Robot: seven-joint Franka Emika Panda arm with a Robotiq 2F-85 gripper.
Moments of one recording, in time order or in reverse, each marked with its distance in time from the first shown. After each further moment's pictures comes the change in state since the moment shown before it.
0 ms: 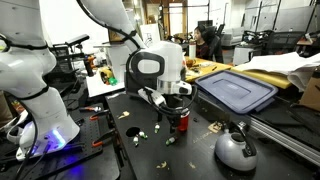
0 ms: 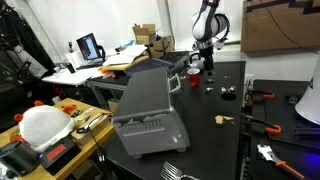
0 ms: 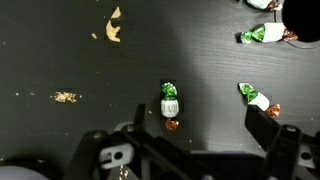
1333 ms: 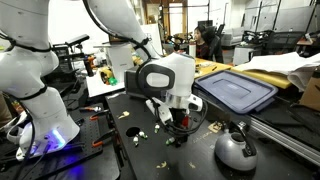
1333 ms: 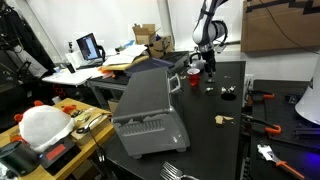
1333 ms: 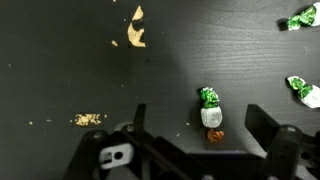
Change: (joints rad) arm -0.119 0.144 0.040 0.130 0.054 -0.017 -0.002
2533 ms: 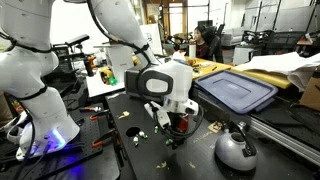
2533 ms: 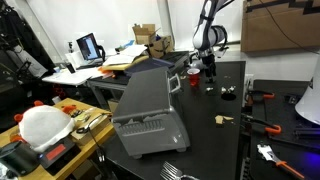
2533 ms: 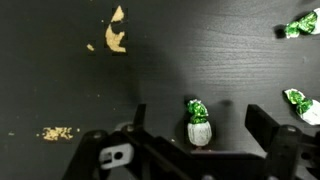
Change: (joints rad) arm 0.009 0.045 0.015 -0.011 -0.001 0.026 -0.002
